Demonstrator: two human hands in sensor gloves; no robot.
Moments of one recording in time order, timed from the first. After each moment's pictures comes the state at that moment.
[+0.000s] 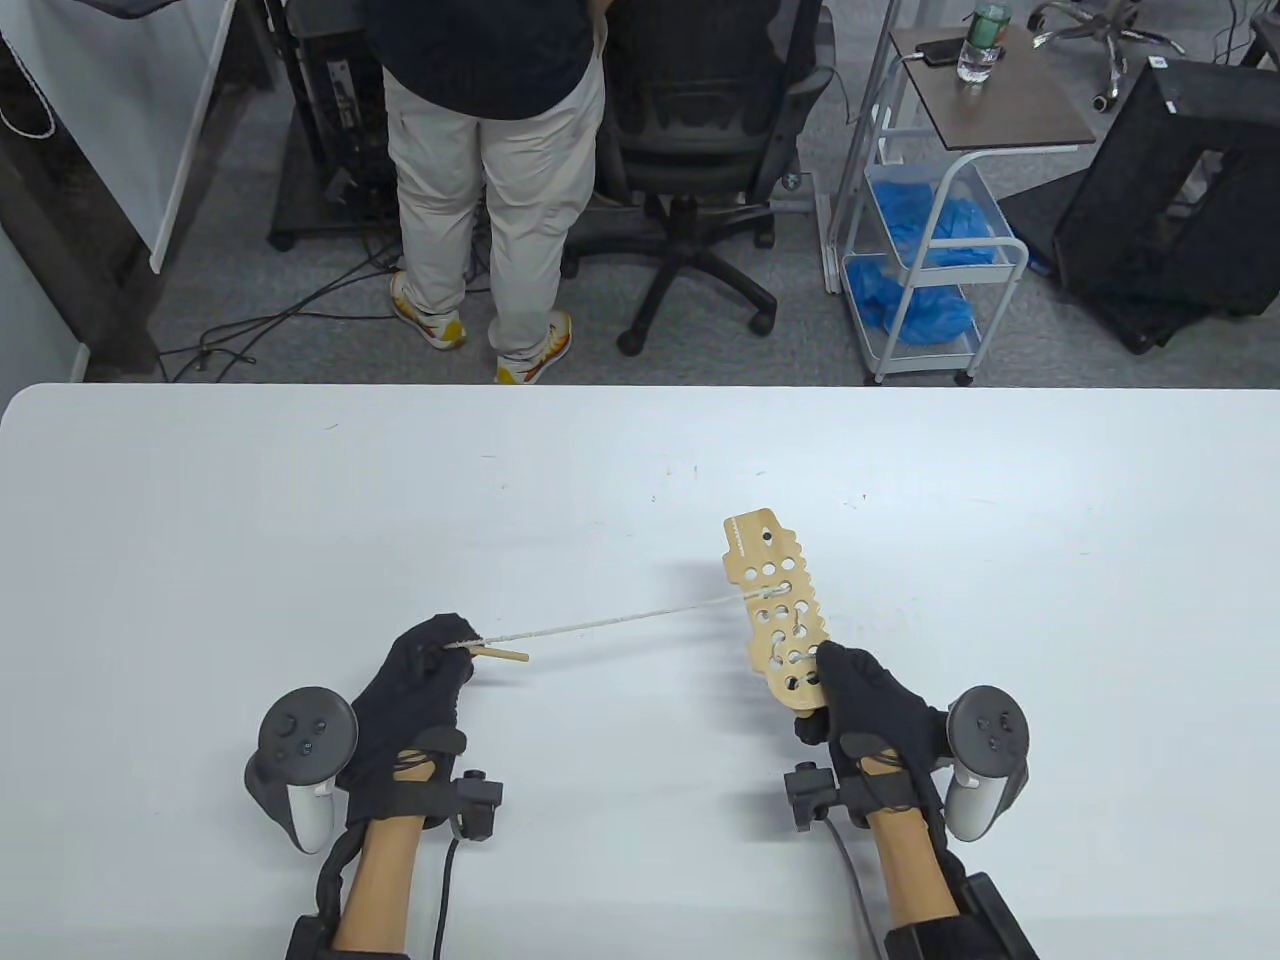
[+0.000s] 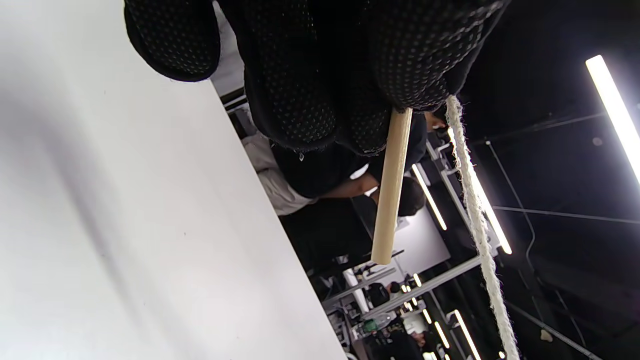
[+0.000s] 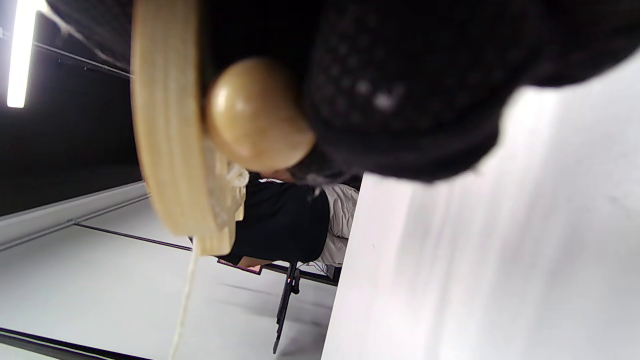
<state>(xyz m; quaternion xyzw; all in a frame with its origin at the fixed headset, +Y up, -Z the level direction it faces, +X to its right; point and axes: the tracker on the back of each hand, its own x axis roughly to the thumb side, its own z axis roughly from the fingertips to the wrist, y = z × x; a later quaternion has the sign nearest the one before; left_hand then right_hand) -0.258 -0.714 -0.256 0.11 0.06 0.51 0.85 0.215 -0.775 -0.272 -0.07 -0.10 0.73 0.67</state>
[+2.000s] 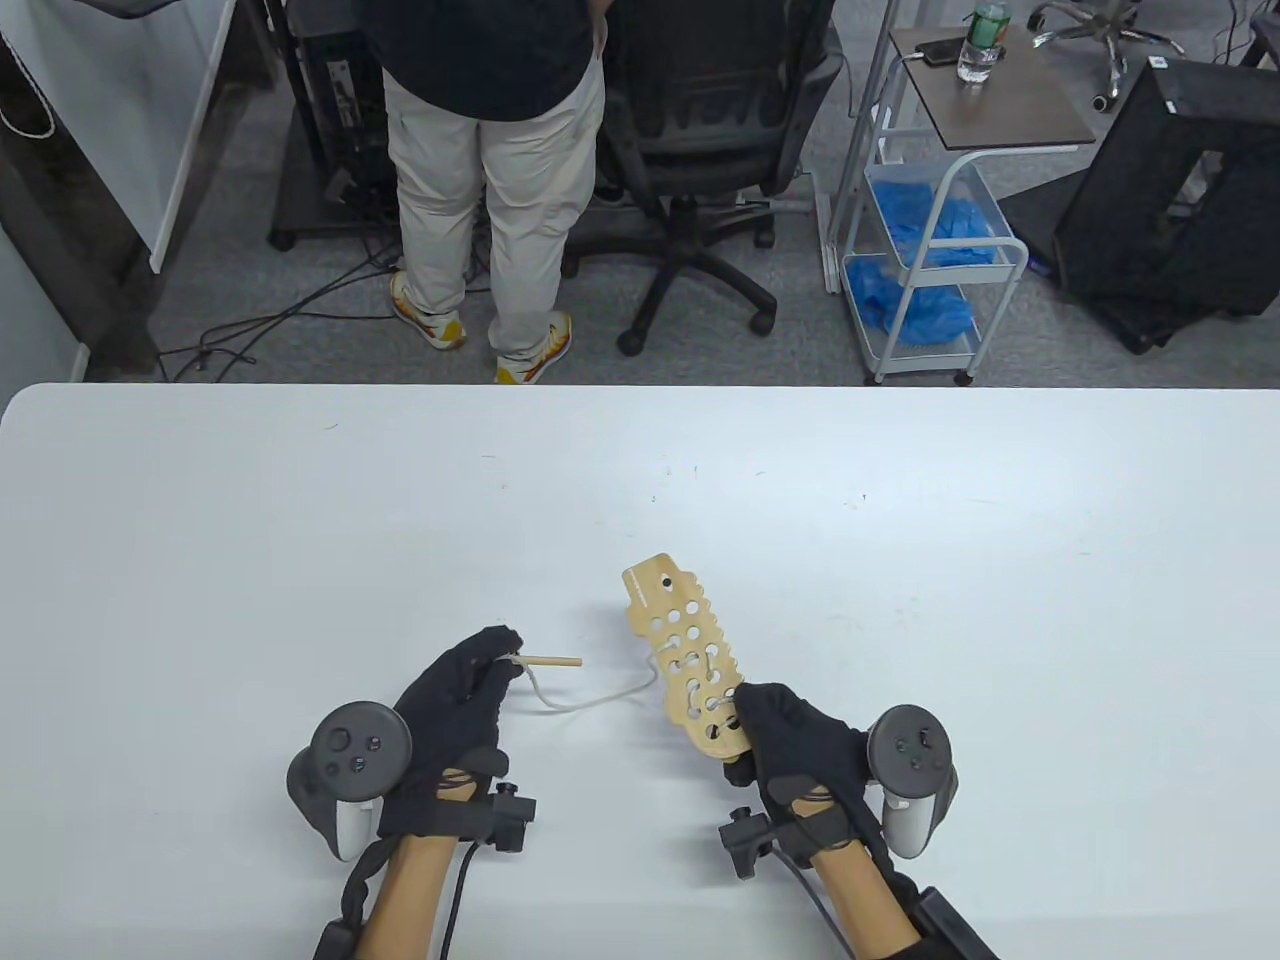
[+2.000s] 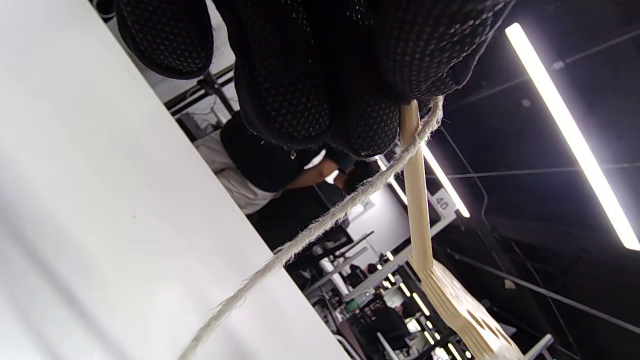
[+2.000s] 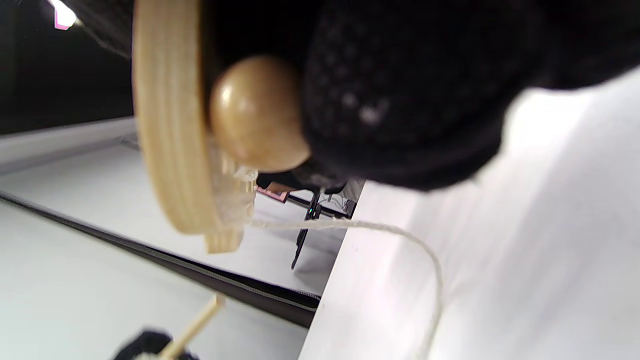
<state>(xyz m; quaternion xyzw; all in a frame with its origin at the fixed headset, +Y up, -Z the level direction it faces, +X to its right) -0.217 -0.702 -0.246 0.15 -0.02 0.44 0.89 0.140 -0.758 -0.250 0.05 -0.06 0.78 0.62</state>
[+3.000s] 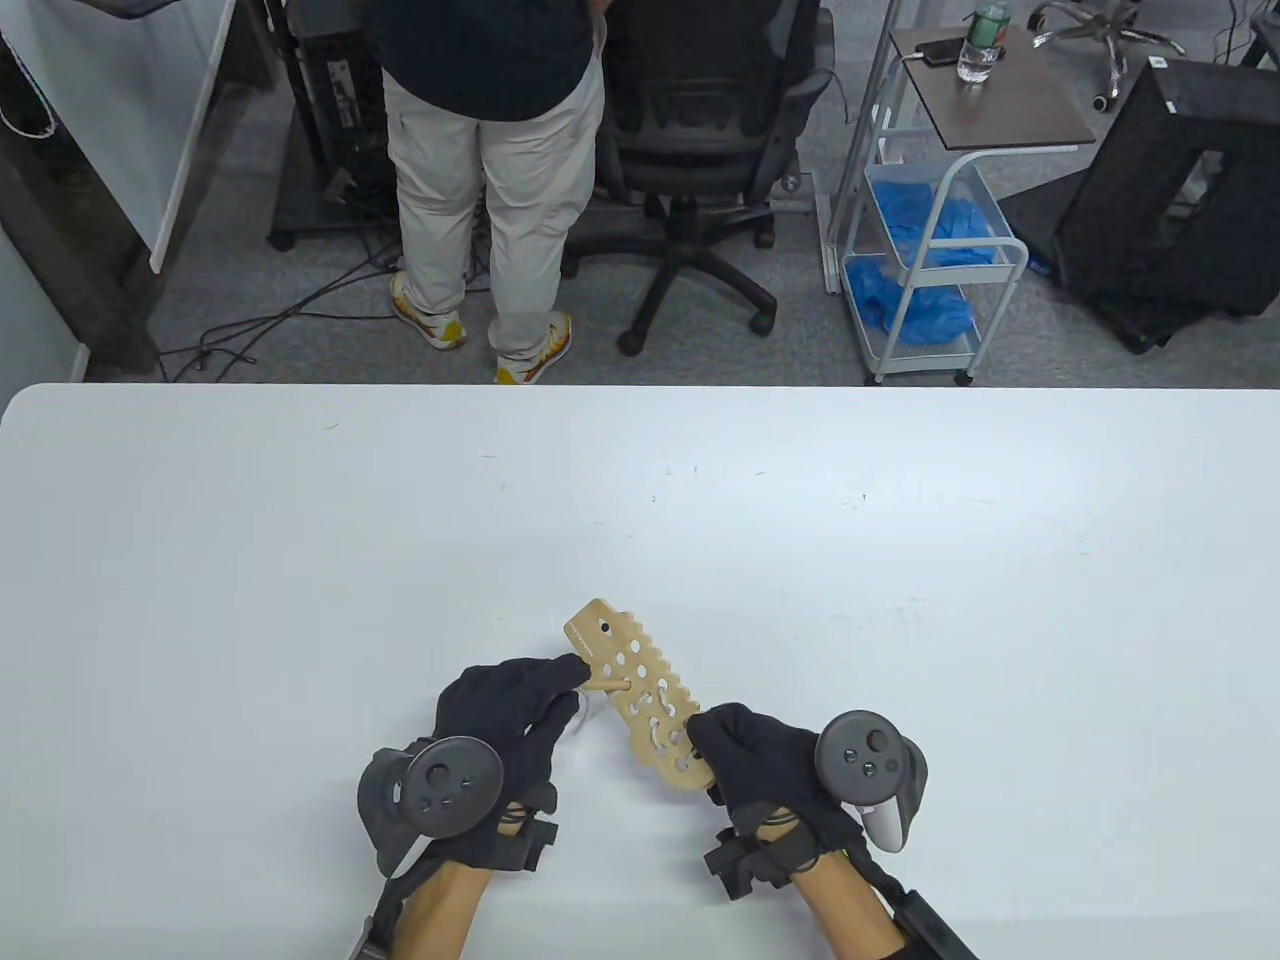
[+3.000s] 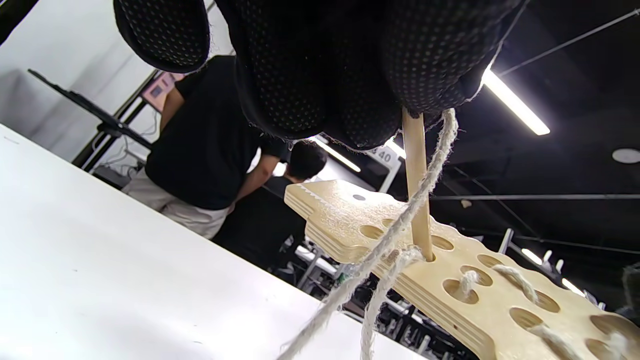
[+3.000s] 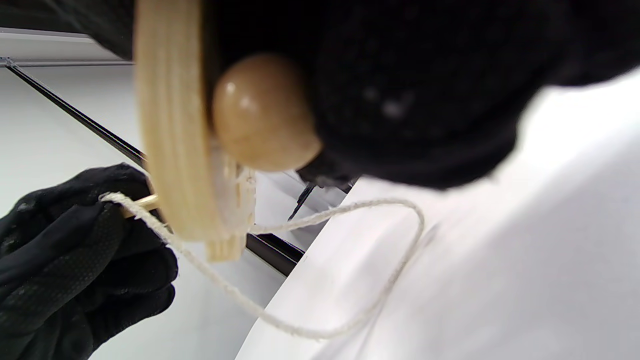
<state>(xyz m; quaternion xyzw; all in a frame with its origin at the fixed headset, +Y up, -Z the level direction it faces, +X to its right) -0.171 -0.681 -0.227 0.19 -0.11 0.27 0.94 0.118 -0.750 -0.246 0.12 -0.05 0.83 0.54</state>
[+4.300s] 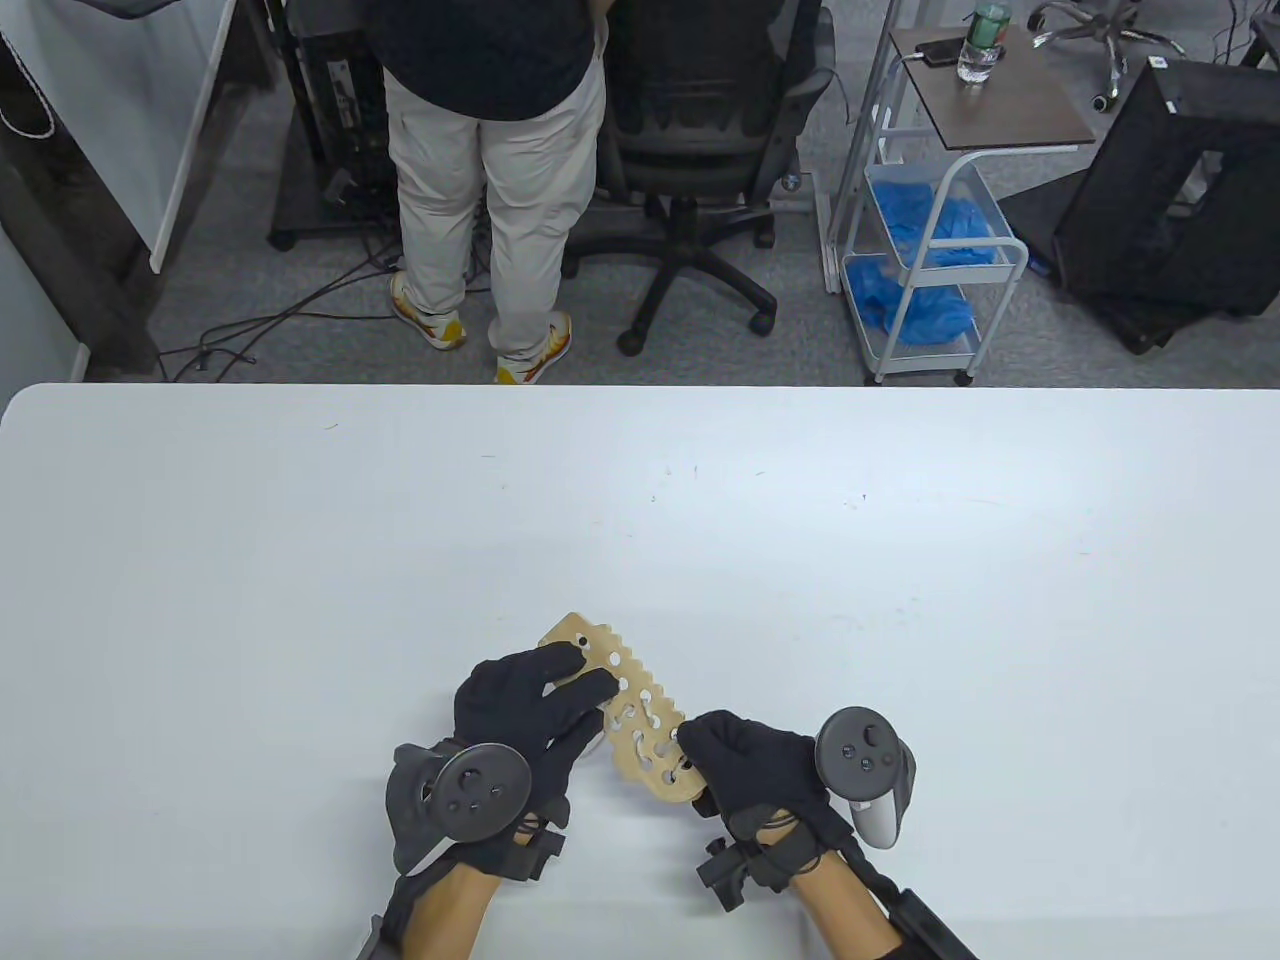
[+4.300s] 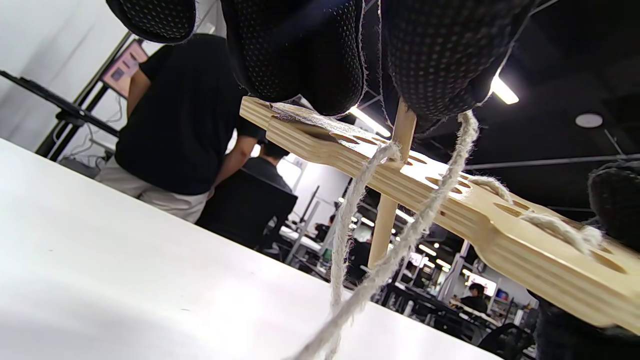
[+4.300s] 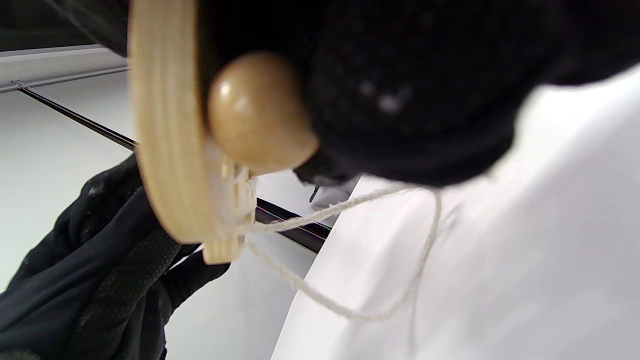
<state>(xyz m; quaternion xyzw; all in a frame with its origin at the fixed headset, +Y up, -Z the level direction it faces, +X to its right) -0.157 -0.684 -0.227 0.17 -0.16 0.24 0.94 0.111 -0.755 -0.246 0.14 -0.01 0.79 0.60</state>
